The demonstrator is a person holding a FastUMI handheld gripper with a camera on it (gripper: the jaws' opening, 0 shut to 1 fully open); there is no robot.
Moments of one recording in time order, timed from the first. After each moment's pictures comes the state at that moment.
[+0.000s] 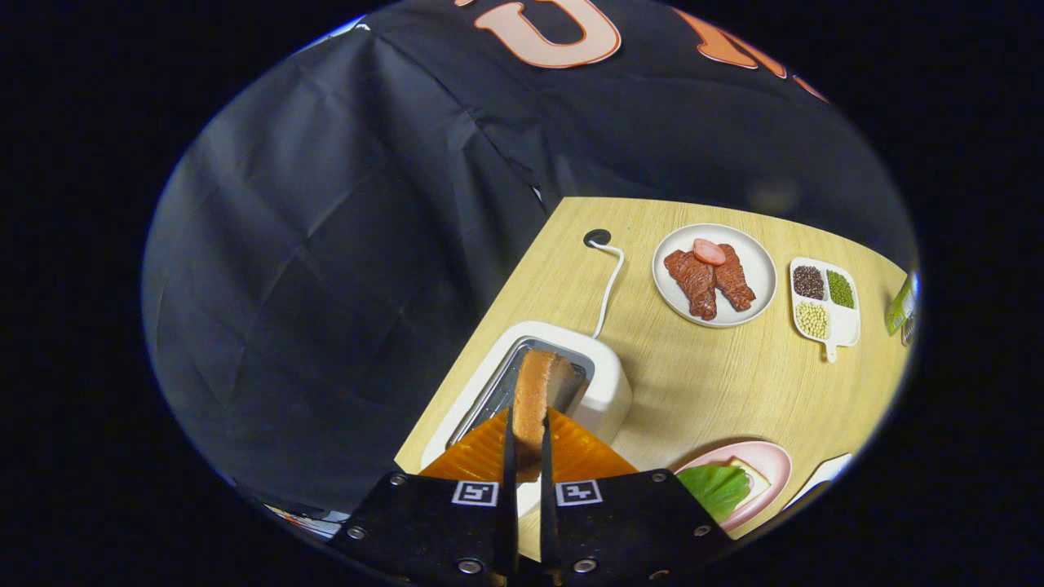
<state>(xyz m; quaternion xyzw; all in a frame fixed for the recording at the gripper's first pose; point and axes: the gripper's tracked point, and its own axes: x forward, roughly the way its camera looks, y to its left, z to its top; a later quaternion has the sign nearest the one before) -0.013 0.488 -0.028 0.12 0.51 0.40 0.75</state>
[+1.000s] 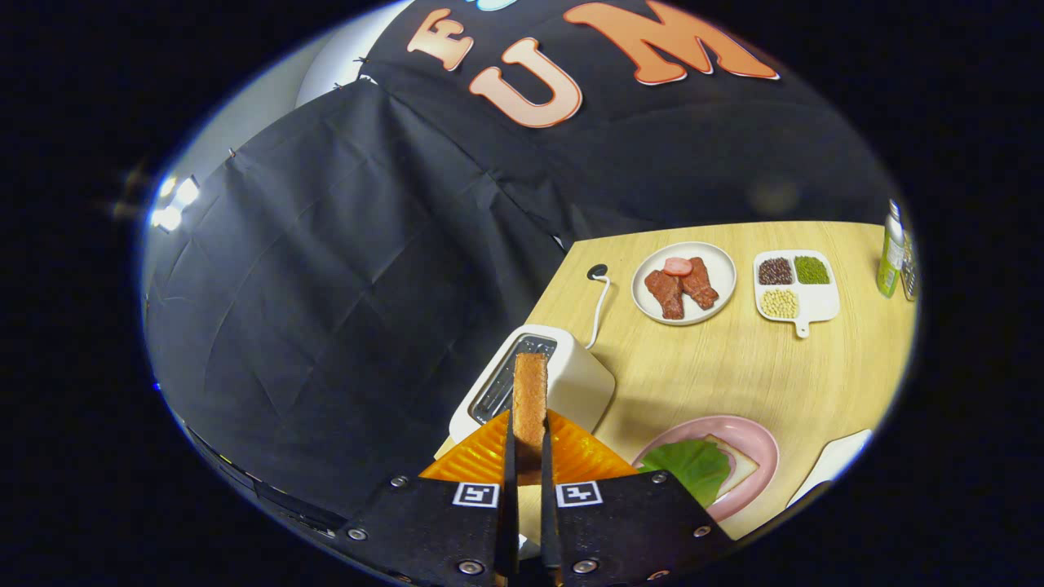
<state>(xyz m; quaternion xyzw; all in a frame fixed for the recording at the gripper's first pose) -0.034 0.360 -0.010 0.23 0.44 0.43 0.75</state>
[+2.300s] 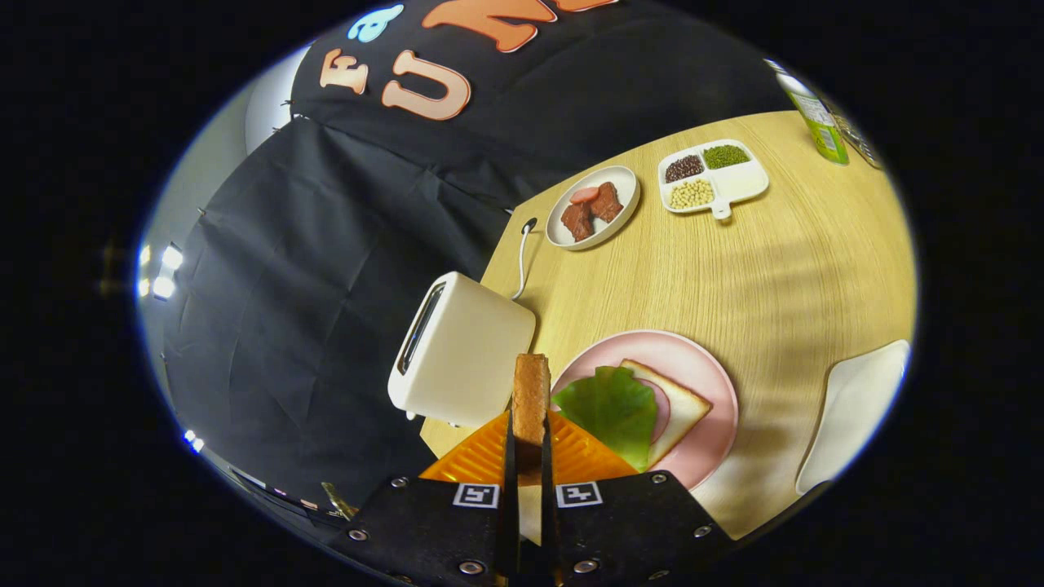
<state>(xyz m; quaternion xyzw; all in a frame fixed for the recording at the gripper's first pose) -0.066 0.286 -0.145 0.29 0.51 0.41 0.70</state>
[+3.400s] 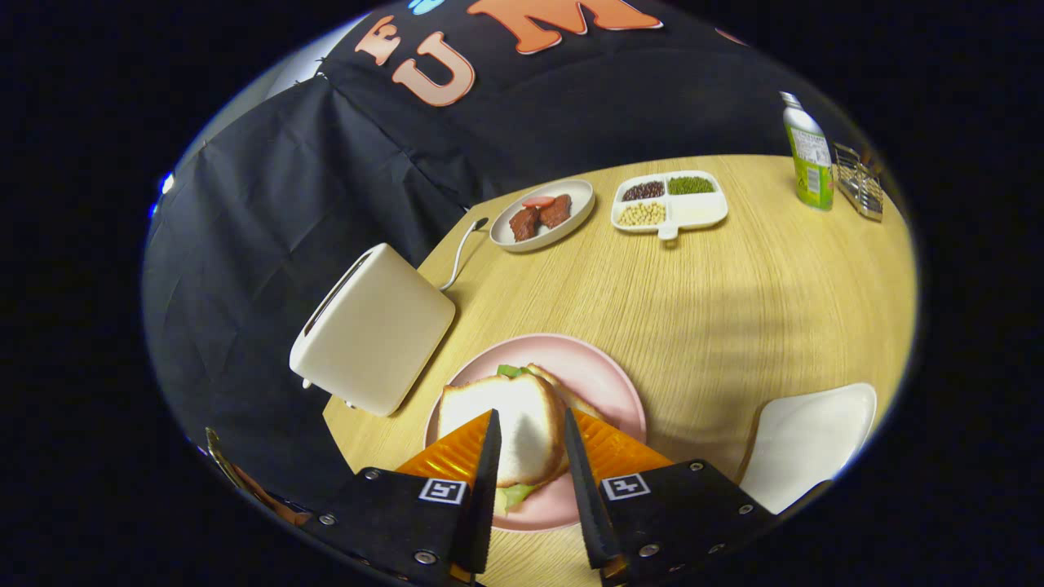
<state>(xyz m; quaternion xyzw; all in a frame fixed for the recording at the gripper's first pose) -0.035 0.253 -0.199 0.17 0.44 0.36 0.81</state>
